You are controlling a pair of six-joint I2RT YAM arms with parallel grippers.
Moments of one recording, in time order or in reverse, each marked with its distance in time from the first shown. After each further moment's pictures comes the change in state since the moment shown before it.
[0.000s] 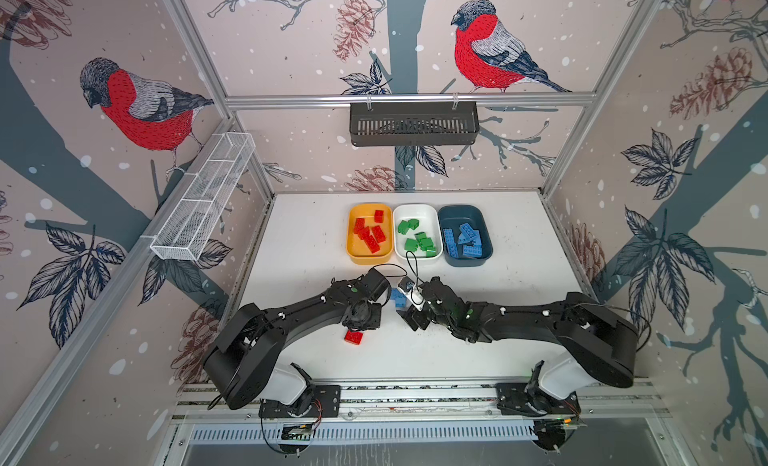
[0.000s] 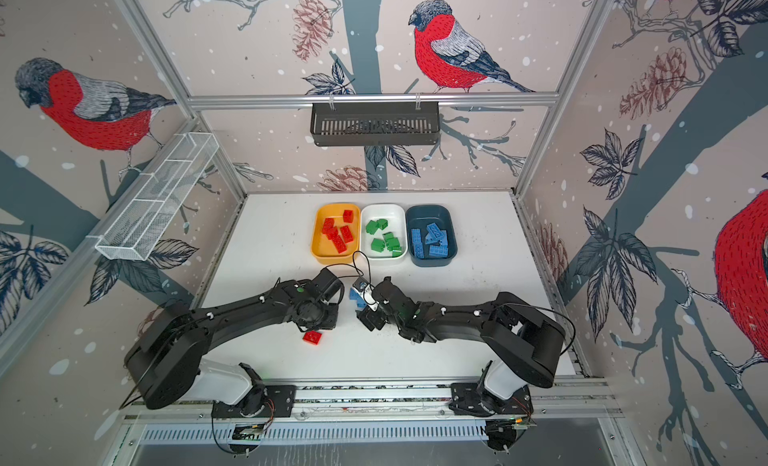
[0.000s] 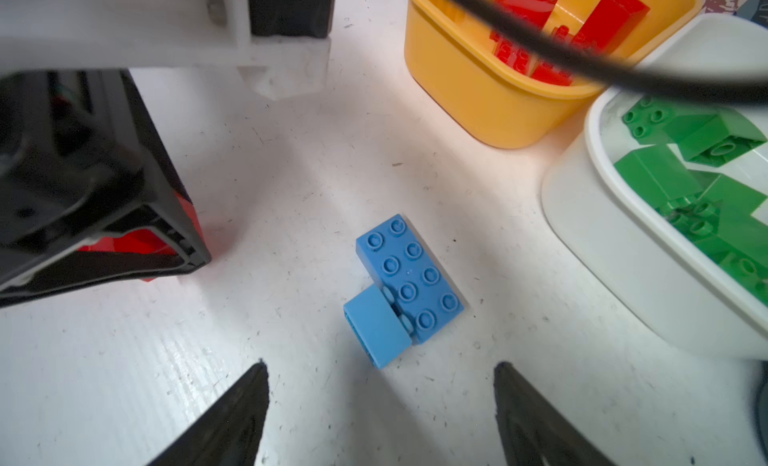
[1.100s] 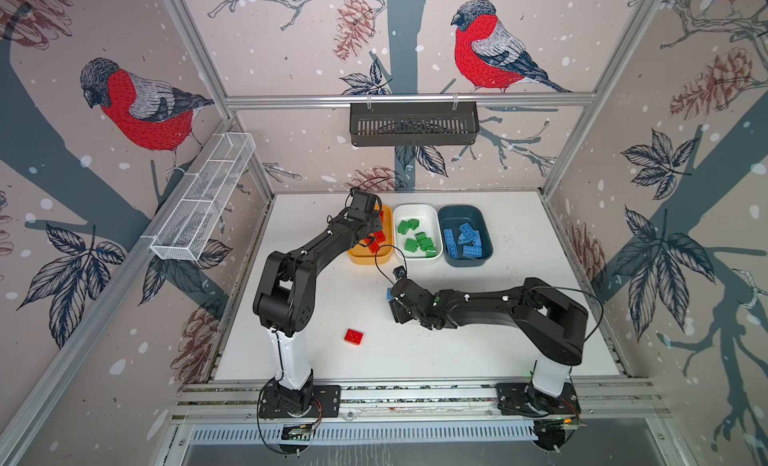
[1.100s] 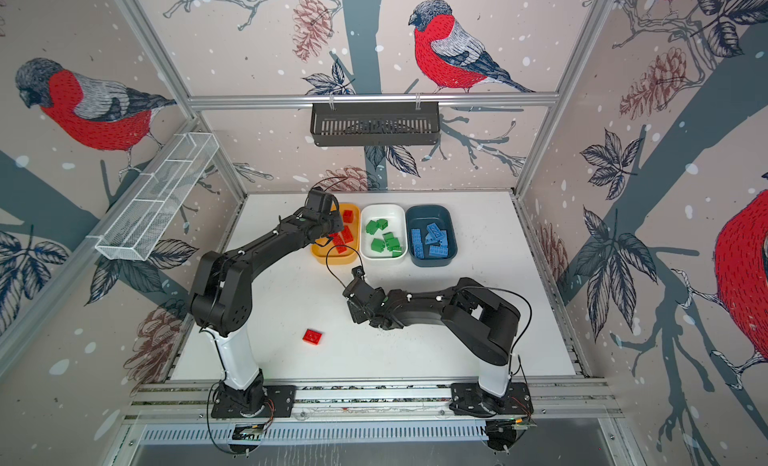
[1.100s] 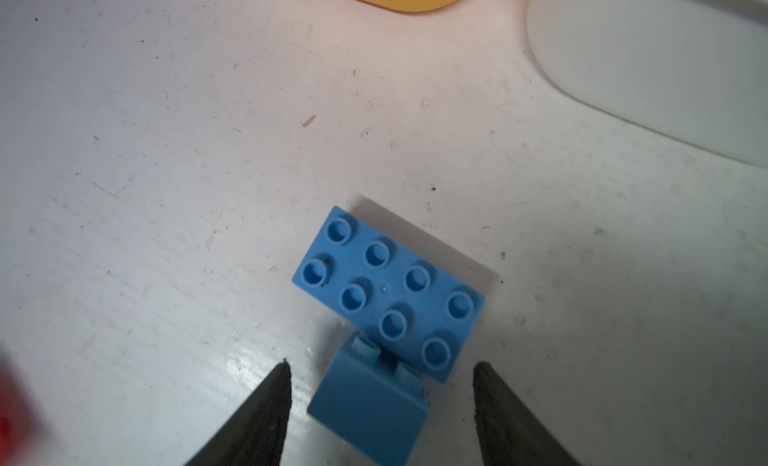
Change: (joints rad) left arm 0.332 0.472 0.685 0.351 -0.121 0.129; right arm 0.050 0.277 0.346 -0.372 0.168 0.531
